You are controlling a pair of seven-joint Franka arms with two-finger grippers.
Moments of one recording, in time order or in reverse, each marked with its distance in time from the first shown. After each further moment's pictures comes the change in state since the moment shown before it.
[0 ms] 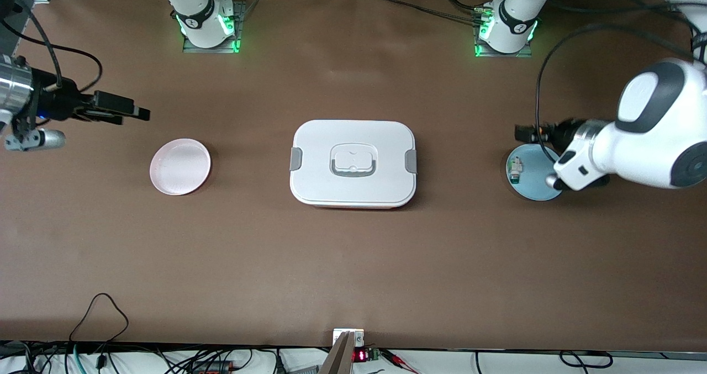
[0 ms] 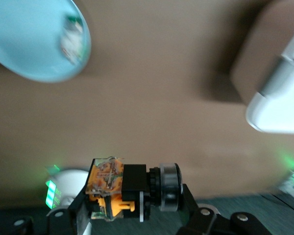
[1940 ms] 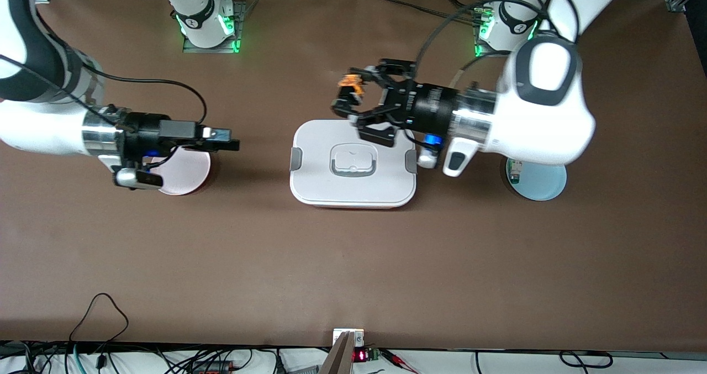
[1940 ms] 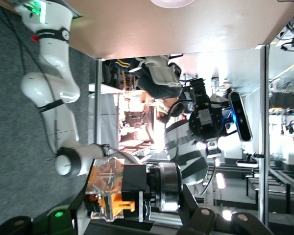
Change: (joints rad) left arm -0.308 0.123 -0.113 0.111 -1.040 0.689 -1.057; right arm 0.189 0.119 0.015 -0.106 0.876 0.219 -0.180
